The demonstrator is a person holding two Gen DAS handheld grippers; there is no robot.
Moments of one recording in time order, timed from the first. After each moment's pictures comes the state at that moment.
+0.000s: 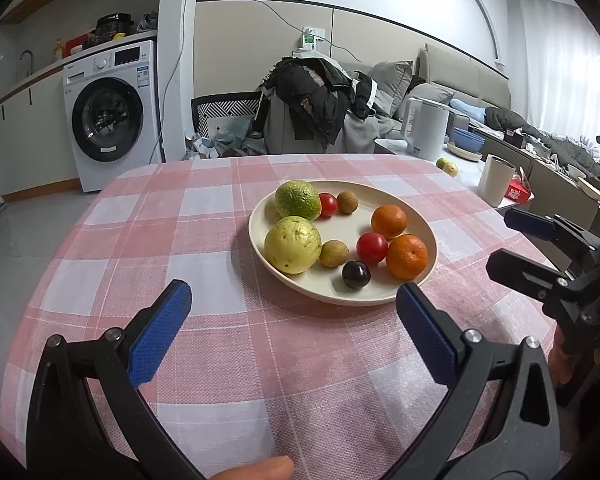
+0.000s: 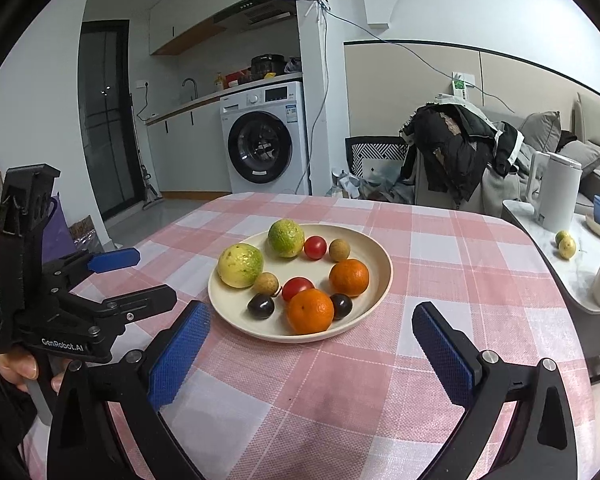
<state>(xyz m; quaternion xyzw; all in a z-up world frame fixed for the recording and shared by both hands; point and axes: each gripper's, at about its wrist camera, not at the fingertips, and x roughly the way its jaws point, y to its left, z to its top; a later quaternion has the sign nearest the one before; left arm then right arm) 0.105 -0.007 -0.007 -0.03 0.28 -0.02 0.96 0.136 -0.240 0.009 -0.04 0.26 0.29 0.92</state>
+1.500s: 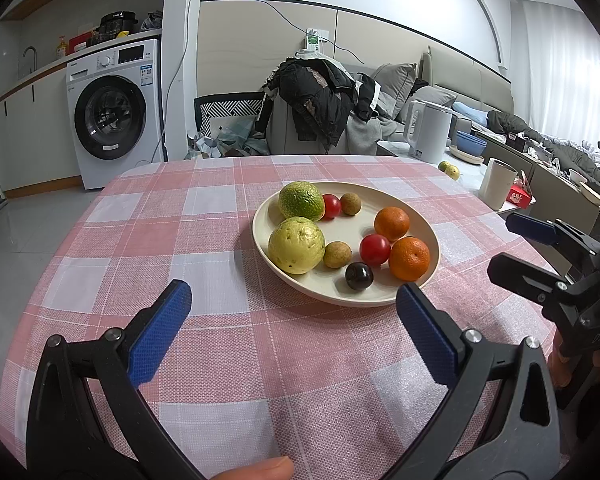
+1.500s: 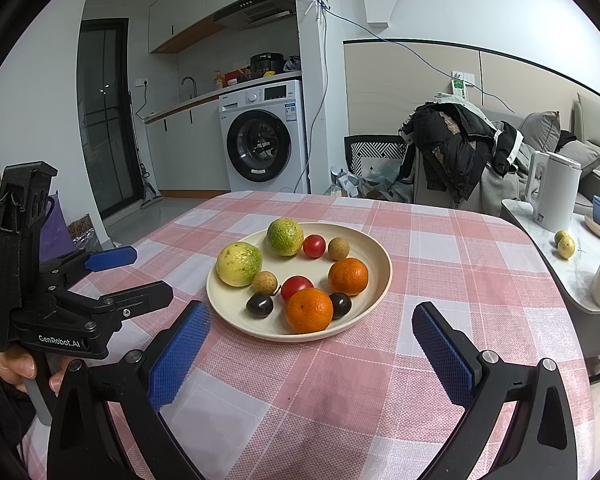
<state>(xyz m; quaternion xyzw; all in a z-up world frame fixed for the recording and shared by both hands) 0.104 -0.005 -0.007 -0.04 0.28 -0.02 0.96 0.136 -0.239 0.009 -0.04 0.26 0.29 0.92</state>
